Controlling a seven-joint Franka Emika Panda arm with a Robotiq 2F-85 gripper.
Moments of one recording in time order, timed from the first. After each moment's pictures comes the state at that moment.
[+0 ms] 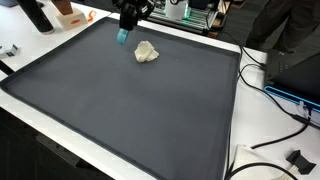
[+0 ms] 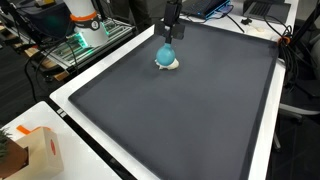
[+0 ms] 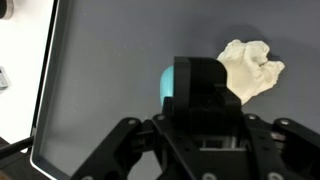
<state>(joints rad) 0.10 0.07 0.07 -2.17 -0.47 2.09 0.10</state>
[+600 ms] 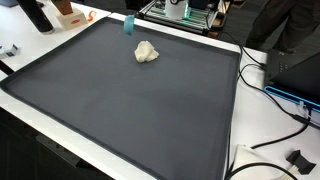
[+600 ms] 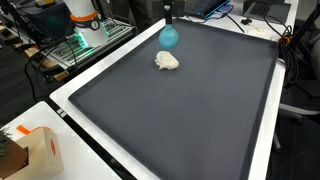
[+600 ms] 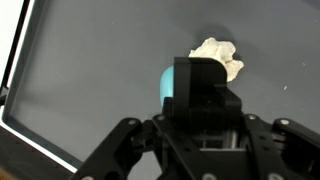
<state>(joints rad) 0.09 -0.13 0.06 -2.26 -0.28 2.14 -0.24</state>
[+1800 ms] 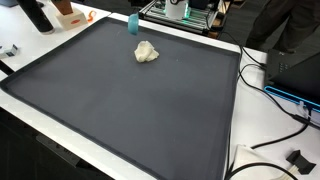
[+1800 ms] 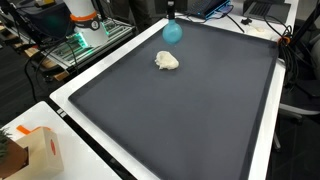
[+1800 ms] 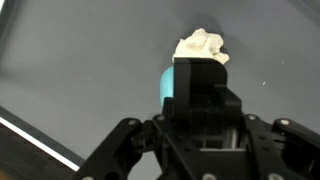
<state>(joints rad) 0.09 -0.15 0.04 -2.26 -0.17 2.16 -0.43</state>
